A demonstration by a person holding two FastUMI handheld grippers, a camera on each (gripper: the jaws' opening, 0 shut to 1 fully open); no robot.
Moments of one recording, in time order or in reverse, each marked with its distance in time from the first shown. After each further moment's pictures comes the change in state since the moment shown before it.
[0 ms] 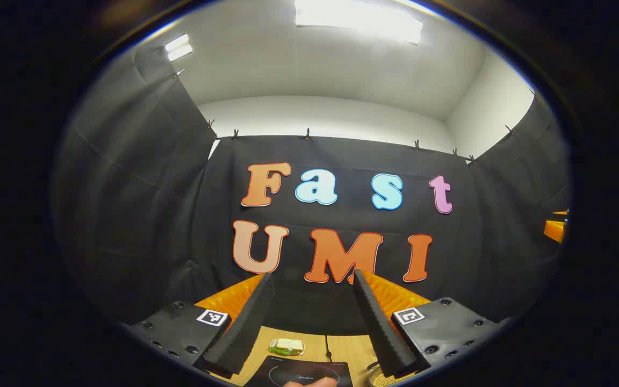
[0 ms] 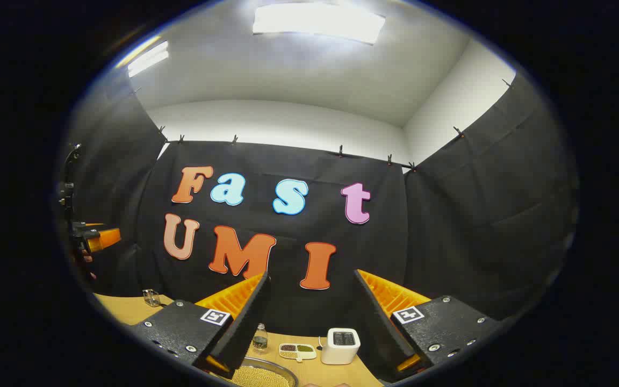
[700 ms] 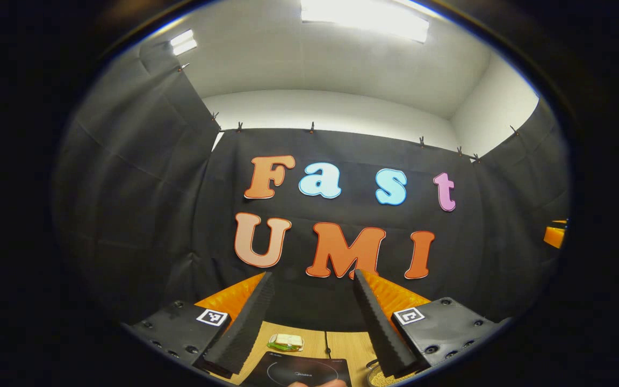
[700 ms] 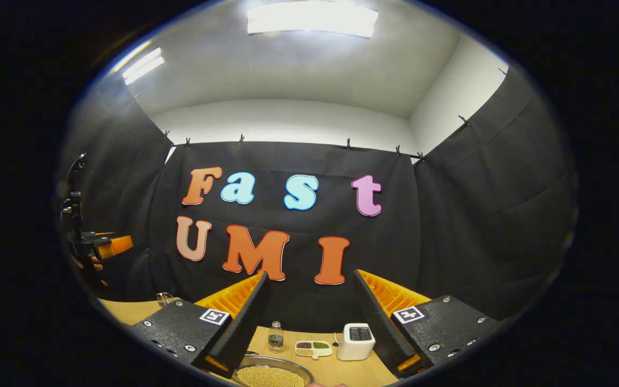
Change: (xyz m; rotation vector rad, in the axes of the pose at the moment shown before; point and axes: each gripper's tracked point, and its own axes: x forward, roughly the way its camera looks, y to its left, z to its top) left arm 0.001 0.008 -0.013 -0.017 0.030 0.014; right arm 0.002 0.016 -0.017 0.045 0.028 0.053
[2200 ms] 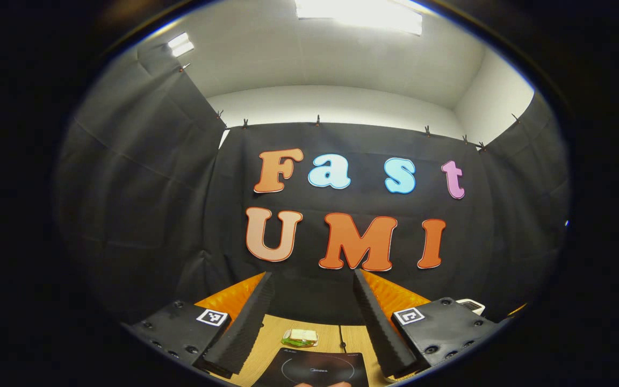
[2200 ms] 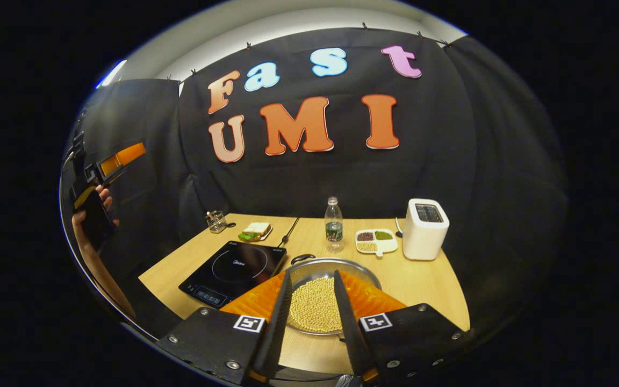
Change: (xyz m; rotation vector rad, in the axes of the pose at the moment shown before) left arm -0.003 0.025 -0.033 0.040 0.039 0.047; right arm -0.066 0.099 -0.261 0.195 0.731 0.291
